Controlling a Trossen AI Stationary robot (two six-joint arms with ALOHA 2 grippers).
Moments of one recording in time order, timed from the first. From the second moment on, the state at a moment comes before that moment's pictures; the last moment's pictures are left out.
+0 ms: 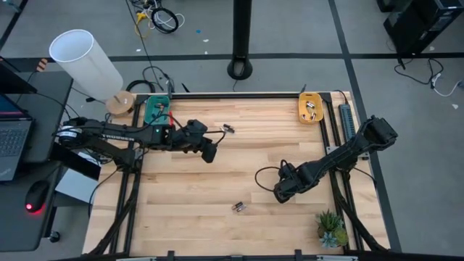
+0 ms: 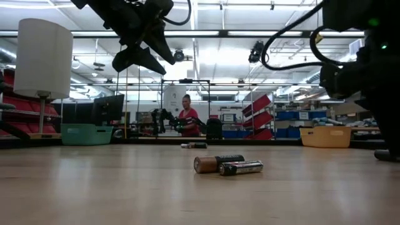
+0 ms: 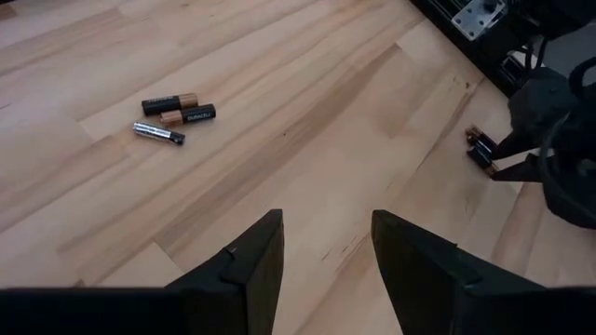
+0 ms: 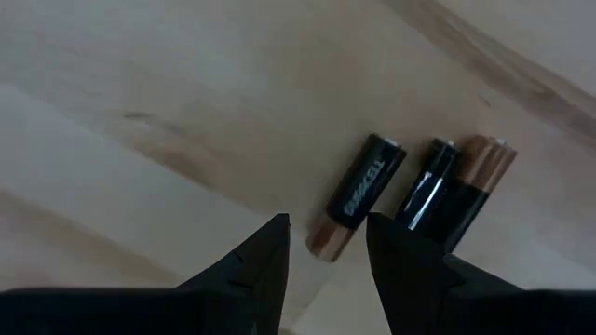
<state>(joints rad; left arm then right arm) 0.00 1.28 0.93 -0.36 -0.27 -0.77 0.44 1.56 0.81 -0.79 -0.01 1.51</state>
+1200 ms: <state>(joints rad) 0.01 1.30 0.93 -0.33 -0.16 -0.80 0.22 1.48 0.81 -0.28 0.05 0.85</state>
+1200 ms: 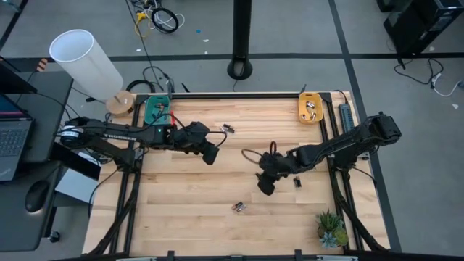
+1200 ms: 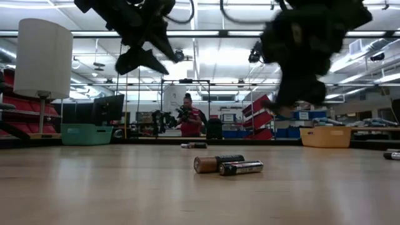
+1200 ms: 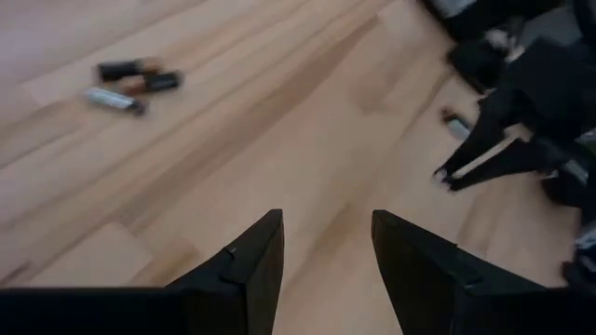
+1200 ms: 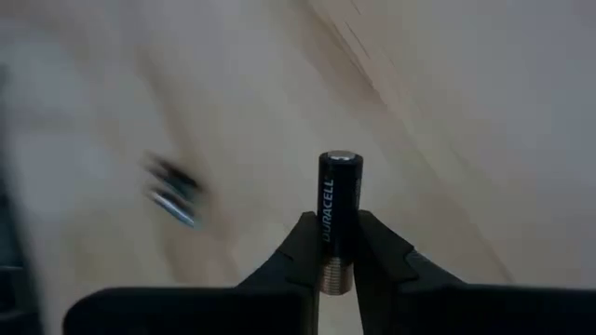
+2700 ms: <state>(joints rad) -0.01 1.47 0.93 0.54 -0.17 -0.55 0.03 1.34 0.97 0.14 0.11 0.49</state>
